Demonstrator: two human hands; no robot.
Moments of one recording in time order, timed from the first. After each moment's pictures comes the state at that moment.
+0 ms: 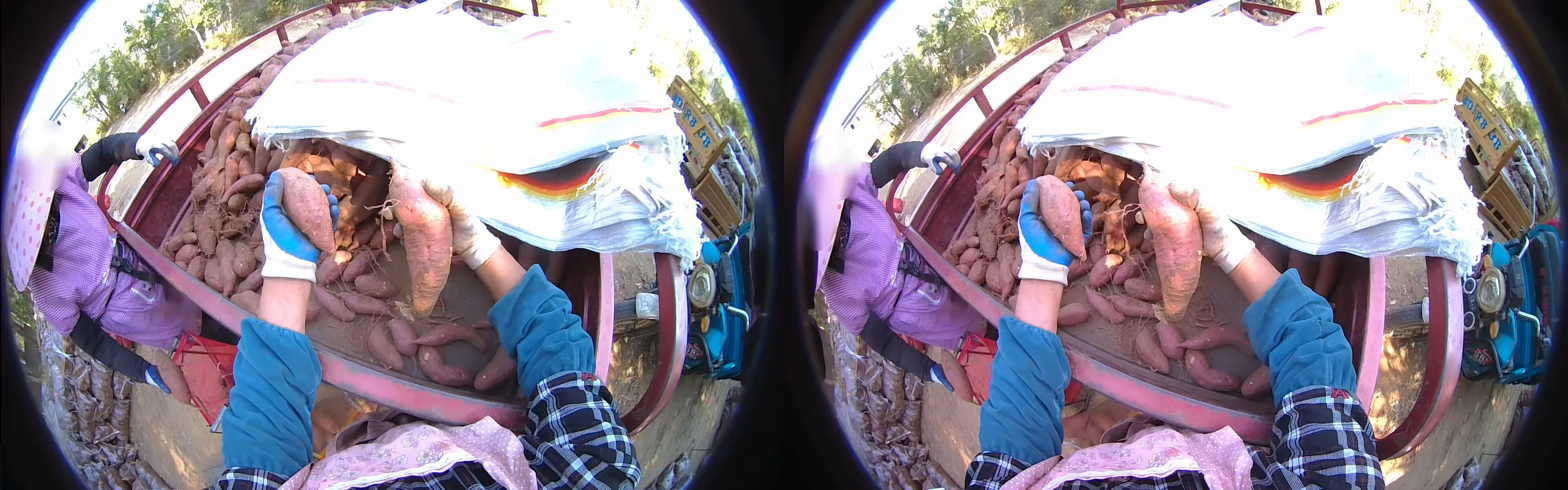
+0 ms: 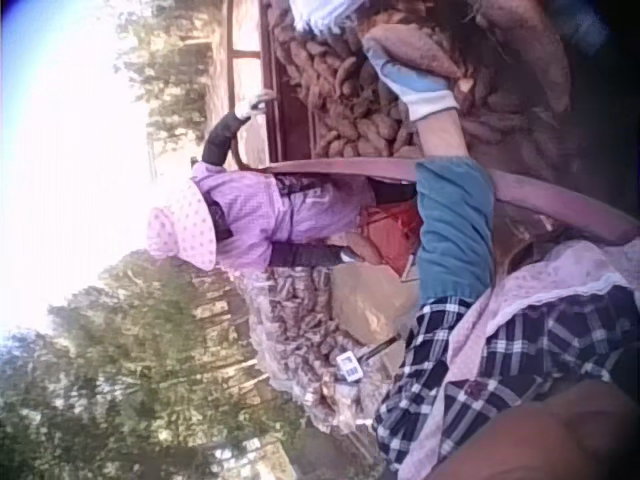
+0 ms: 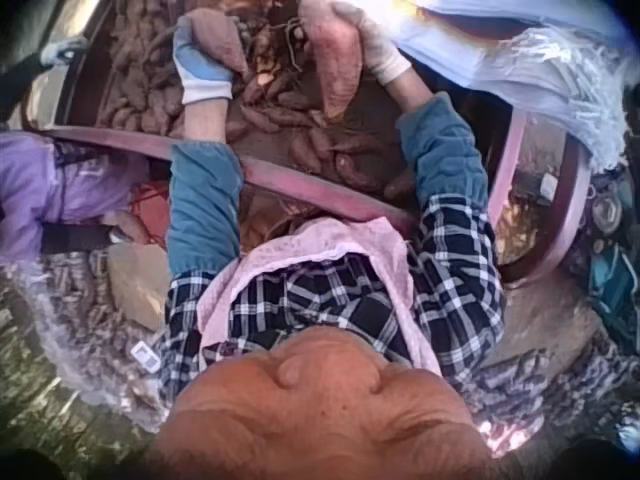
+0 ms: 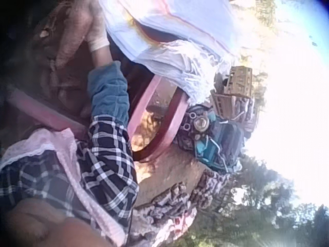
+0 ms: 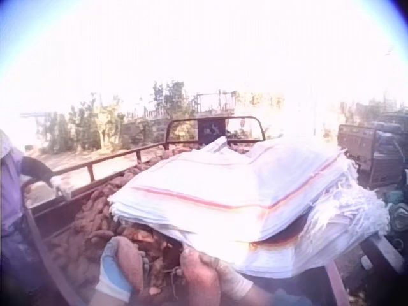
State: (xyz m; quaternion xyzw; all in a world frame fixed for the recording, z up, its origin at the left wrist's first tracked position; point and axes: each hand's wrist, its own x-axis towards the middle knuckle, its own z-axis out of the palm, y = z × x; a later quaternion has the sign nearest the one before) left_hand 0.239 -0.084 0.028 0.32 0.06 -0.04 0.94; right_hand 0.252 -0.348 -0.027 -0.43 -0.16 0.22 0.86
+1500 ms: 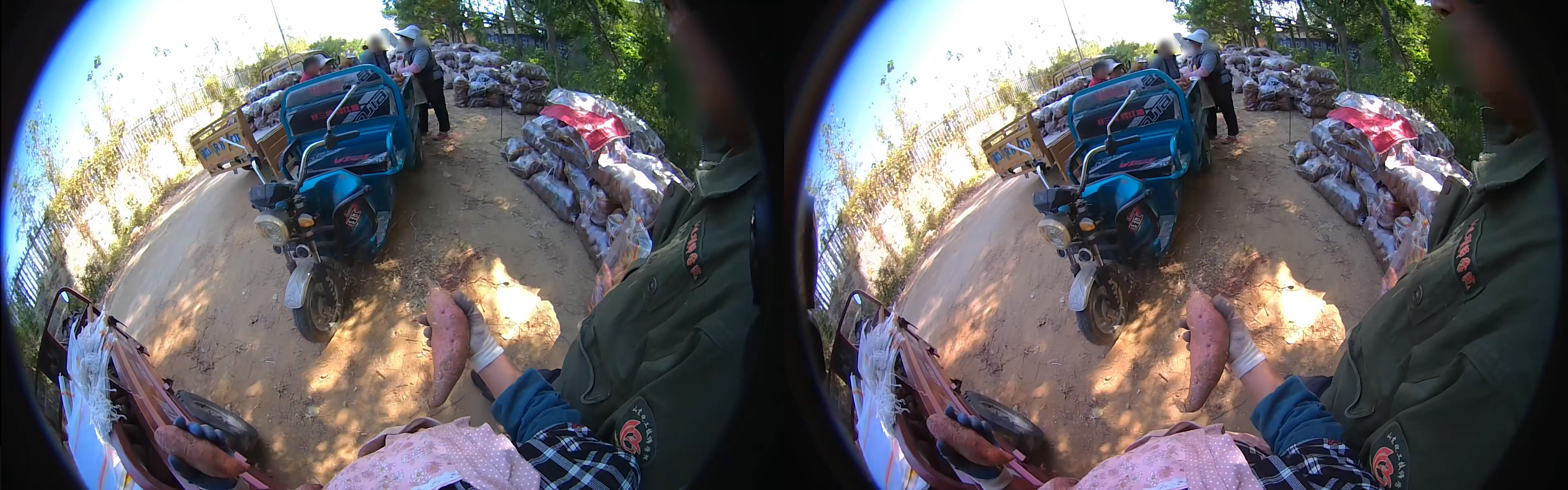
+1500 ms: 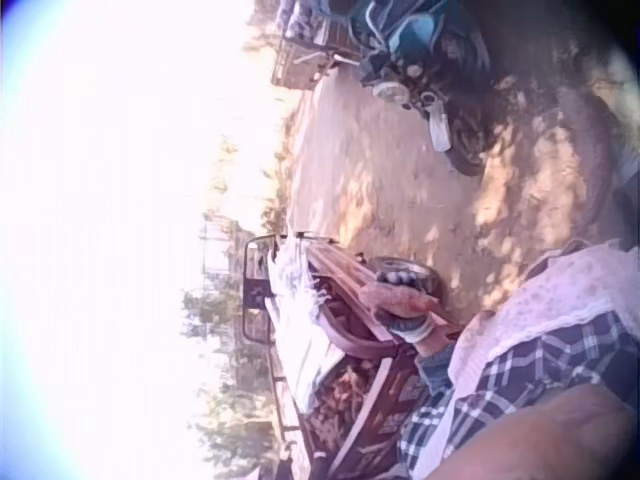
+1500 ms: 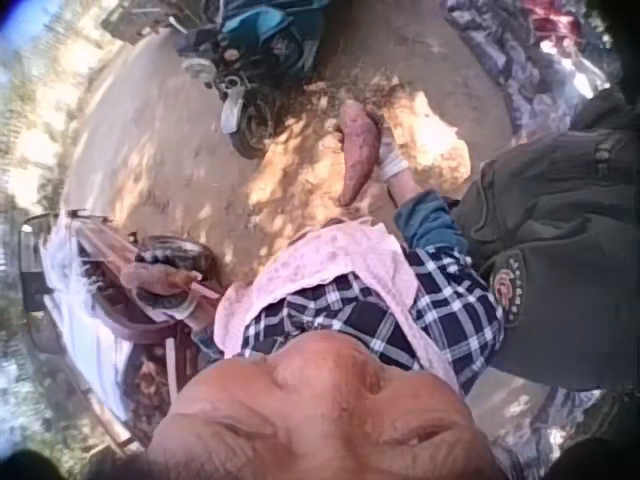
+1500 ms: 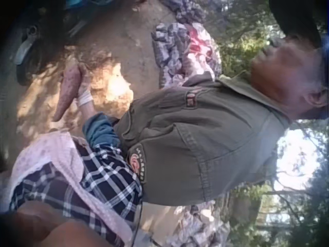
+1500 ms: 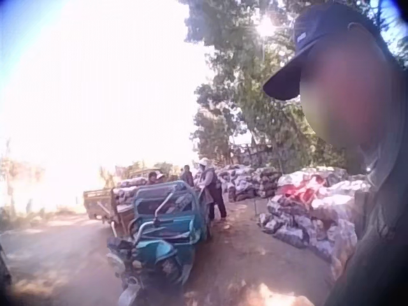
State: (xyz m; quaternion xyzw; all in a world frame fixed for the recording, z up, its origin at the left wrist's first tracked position) left_hand -0.190 -0.549 0.061 0.16 -0.50 -0.46 0.72; right_hand -0.652 -0.785 -0.072 -0.16 0.09 -0.51 0.84
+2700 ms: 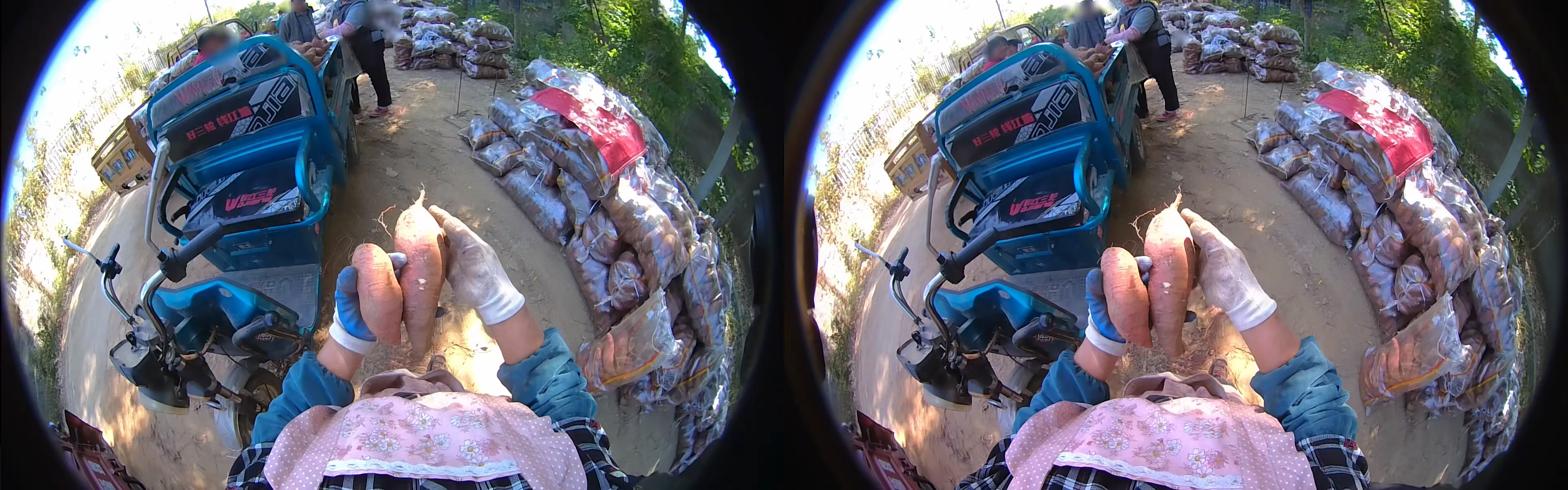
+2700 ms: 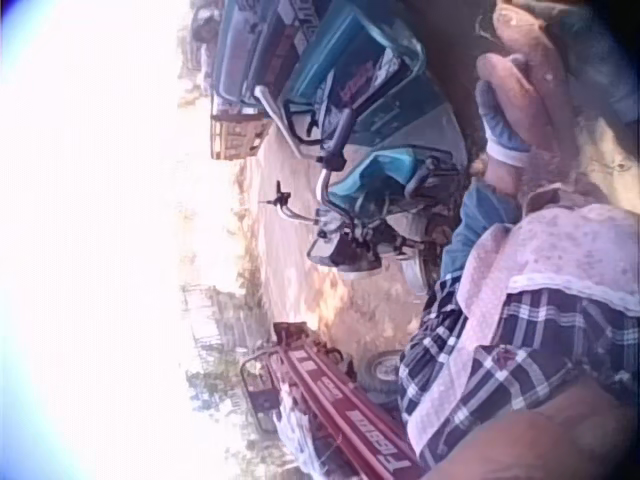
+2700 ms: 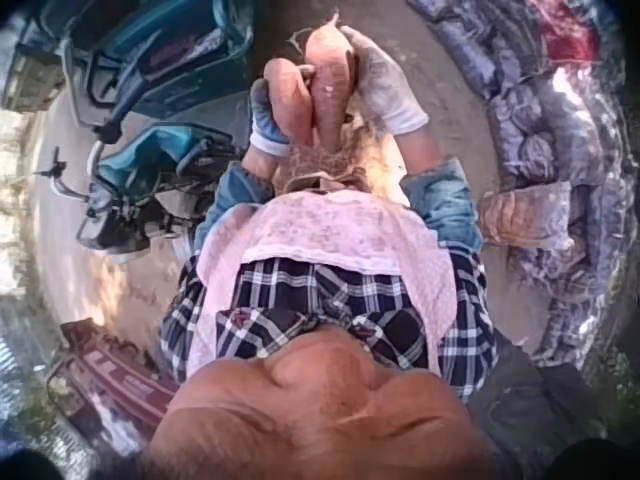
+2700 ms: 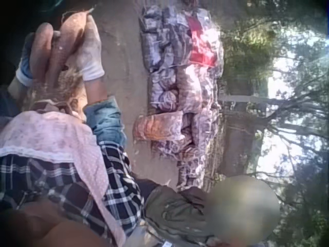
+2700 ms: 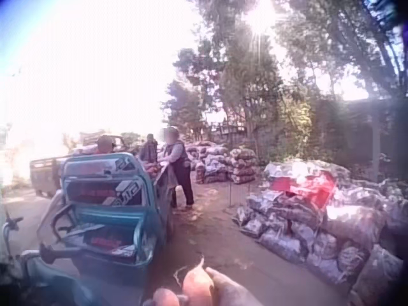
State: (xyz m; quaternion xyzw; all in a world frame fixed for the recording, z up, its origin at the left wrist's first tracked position) left_hand -0.716 -1.565 -0.060 -0.14 -0.18 -0.92 0.31; right_hand -0.909 -1.512 0.007 -0.30 0.29 -0.67 0.61
